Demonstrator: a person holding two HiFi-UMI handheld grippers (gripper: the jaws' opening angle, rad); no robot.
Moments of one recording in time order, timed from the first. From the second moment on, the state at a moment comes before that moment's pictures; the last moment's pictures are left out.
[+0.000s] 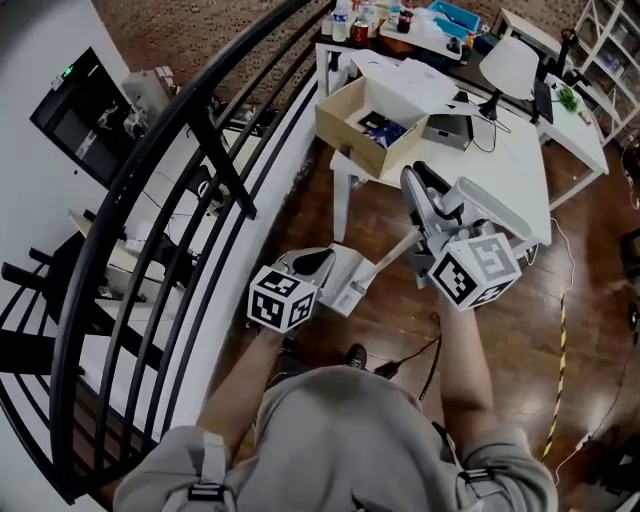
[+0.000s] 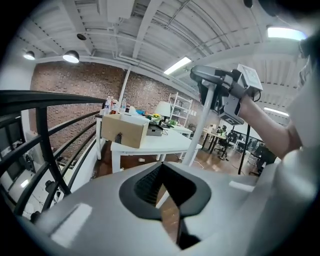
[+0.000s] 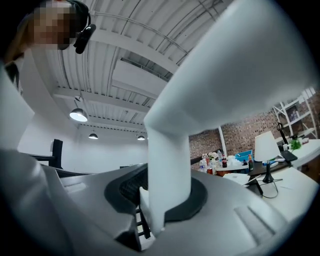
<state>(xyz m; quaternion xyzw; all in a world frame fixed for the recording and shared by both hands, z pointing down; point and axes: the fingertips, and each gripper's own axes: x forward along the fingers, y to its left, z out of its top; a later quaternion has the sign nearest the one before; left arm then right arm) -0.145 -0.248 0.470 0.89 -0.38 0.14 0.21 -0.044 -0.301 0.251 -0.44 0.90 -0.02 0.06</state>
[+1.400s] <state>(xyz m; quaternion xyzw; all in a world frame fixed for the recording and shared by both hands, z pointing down) 0.031 -0.234 0.622 0.88 -0.29 0.25 0.28 0.189 -0.333 0.545 -0.49 0.87 -0.05 0.04</state>
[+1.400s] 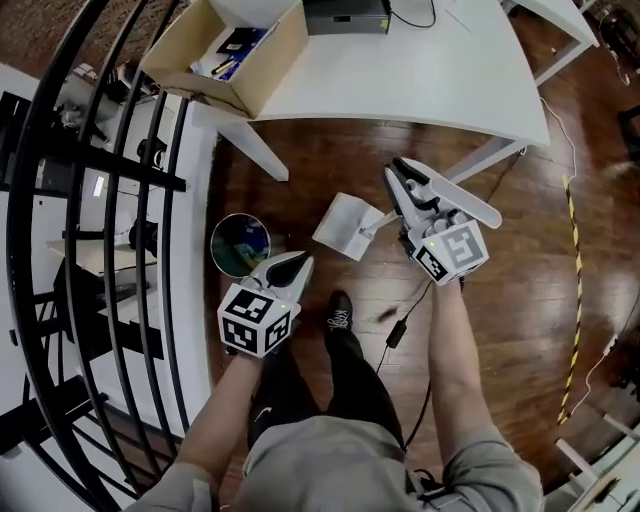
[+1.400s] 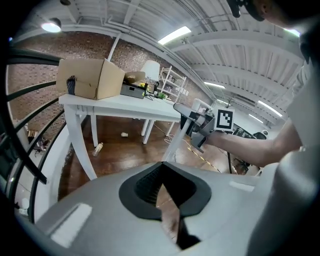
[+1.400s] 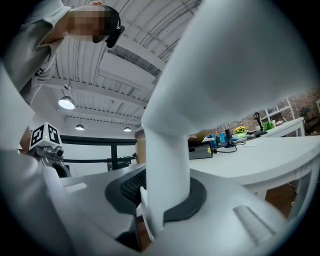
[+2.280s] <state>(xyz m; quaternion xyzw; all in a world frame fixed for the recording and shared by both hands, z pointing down) 0.068 -0.188 0.603 0.90 -0.25 0.25 0.27 0.261 -0.231 0.609 -0.63 0.76 -0.16 0.02</state>
